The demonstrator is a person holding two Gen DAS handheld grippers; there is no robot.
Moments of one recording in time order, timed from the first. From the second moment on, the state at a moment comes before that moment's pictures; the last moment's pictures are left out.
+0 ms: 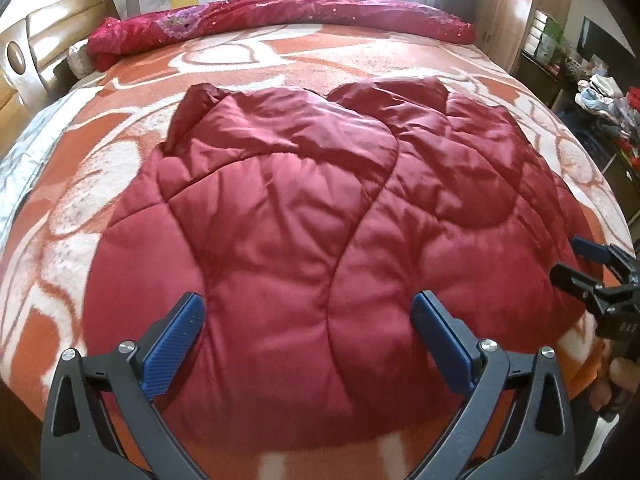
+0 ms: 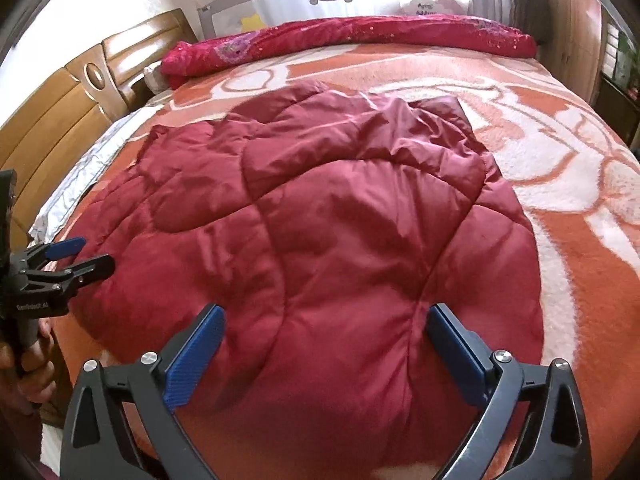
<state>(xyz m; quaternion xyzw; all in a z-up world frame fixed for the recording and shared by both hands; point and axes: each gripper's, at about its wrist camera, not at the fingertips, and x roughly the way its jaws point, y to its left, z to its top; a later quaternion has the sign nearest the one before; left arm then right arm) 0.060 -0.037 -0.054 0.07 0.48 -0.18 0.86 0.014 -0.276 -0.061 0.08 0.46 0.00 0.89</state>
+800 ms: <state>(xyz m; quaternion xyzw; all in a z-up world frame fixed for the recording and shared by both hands) -0.033 -0.017 -0.046 0.15 0.47 -0.17 0.85 -0.075 -0.216 -0.046 0.02 0.51 0.11 0.85</state>
